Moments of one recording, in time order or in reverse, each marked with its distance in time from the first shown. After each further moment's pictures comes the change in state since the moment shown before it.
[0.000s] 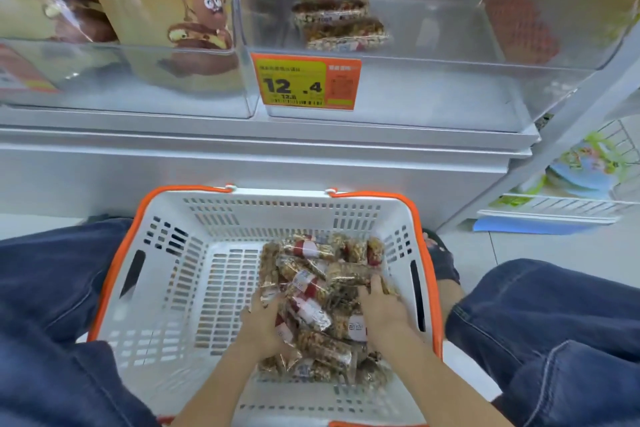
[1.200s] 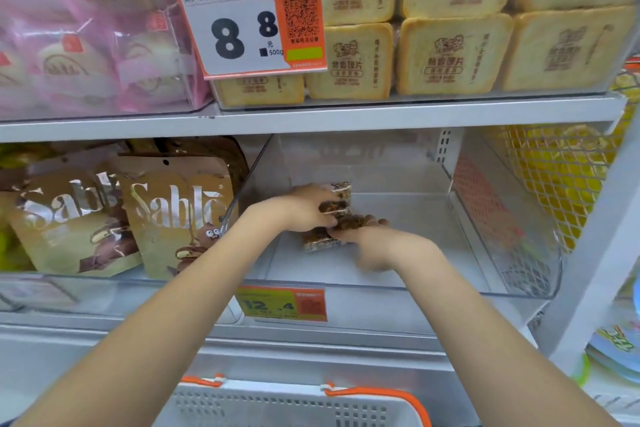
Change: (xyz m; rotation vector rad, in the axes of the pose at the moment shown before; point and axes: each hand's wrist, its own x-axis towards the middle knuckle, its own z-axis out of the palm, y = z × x) left_hand -0.018 0.238 -0.414 0.323 0.499 0.586; right_hand -0.033 0.055 -0.375 0.106 0.448 -0.345
